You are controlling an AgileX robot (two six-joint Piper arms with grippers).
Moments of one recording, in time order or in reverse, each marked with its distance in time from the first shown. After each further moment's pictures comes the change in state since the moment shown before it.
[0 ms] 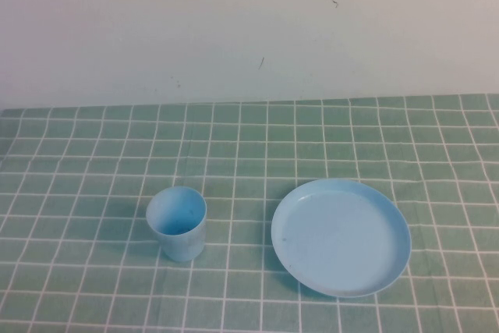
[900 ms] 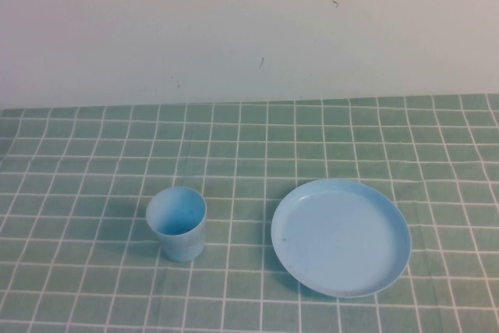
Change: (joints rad) right arm 0.000 0.000 0.000 0.000 0.000 0.000; left arm 0.000 0.000 0.008 -0.015 -1.005 -0.153
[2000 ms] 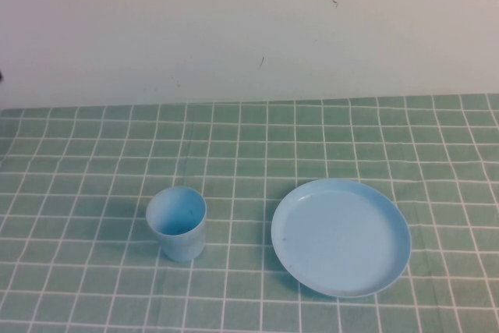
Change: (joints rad) right arm 0.000 0.000 0.000 0.000 0.000 0.000; left arm 0.000 0.772 -0.916 -0.684 1.125 0.685
